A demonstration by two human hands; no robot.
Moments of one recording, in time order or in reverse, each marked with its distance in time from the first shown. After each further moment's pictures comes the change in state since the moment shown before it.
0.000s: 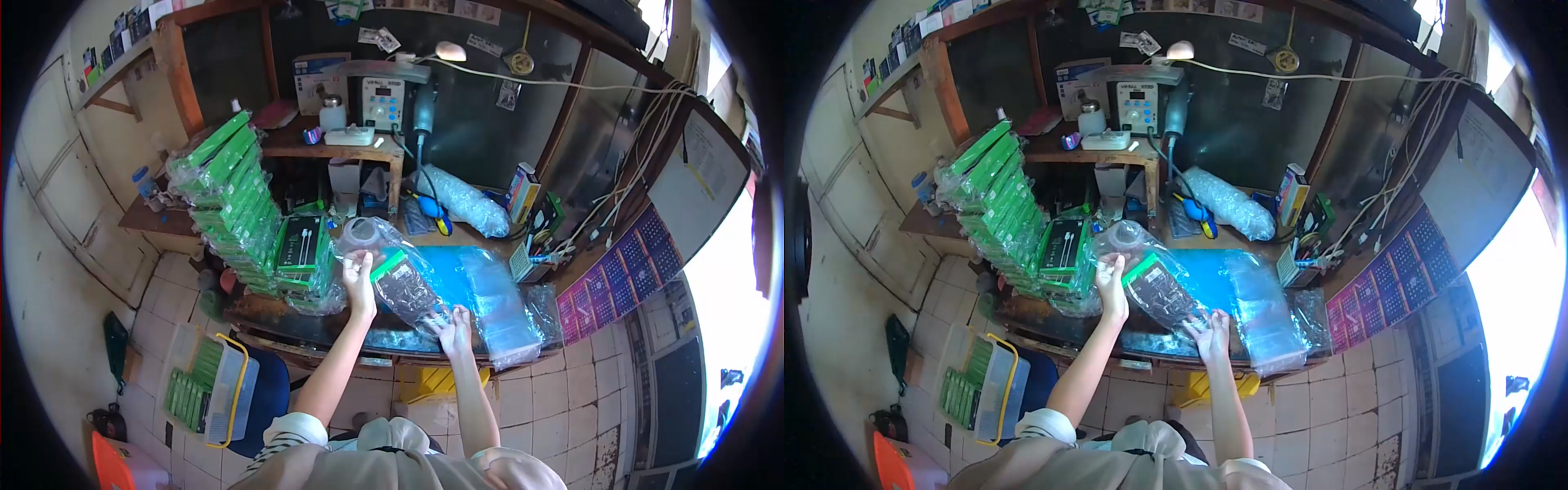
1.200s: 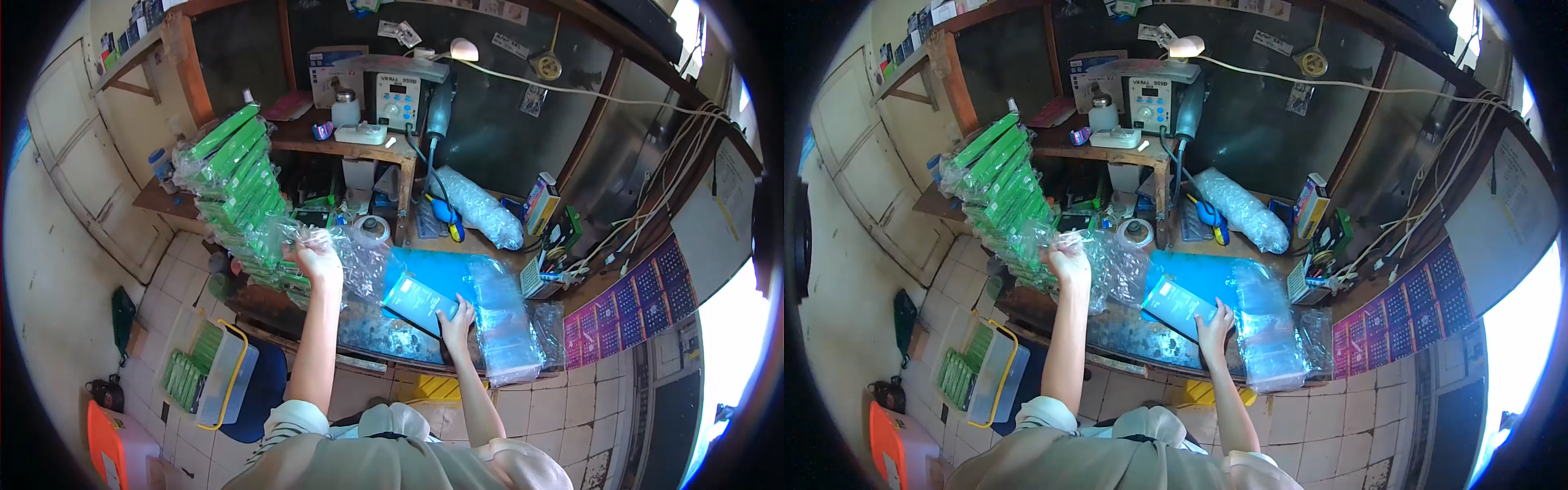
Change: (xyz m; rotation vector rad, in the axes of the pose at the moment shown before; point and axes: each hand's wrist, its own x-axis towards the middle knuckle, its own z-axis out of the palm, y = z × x) left_hand 0.074 0.057 -0.011 -0.725 0.452 0.227; right_hand 0.037 -0.007 0.009 -1.565 0.094 -0.507
